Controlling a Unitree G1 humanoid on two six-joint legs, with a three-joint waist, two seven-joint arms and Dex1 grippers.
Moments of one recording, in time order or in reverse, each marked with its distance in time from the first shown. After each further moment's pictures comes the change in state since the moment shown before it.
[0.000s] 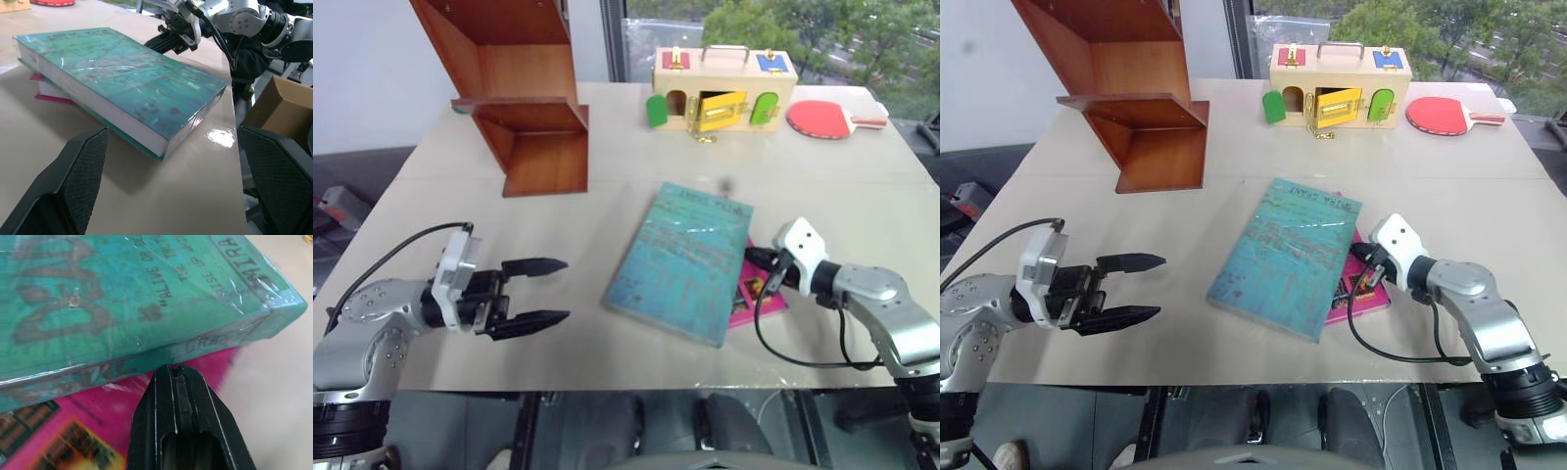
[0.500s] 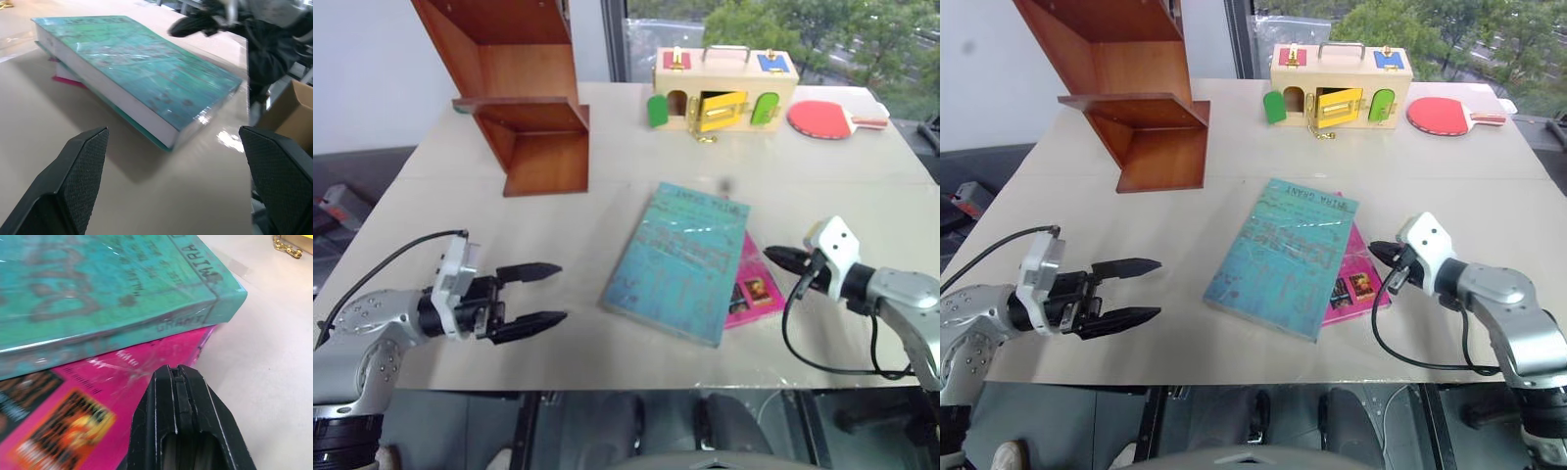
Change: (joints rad) left arm -0.029 -0.044 -0.018 -0.038 -0.001 0.130 0.219; right arm 0.190 -0.059 -0.224 -0.202 0.154 0.085 0.030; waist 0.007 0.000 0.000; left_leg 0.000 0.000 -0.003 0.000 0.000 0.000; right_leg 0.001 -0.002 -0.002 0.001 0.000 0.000
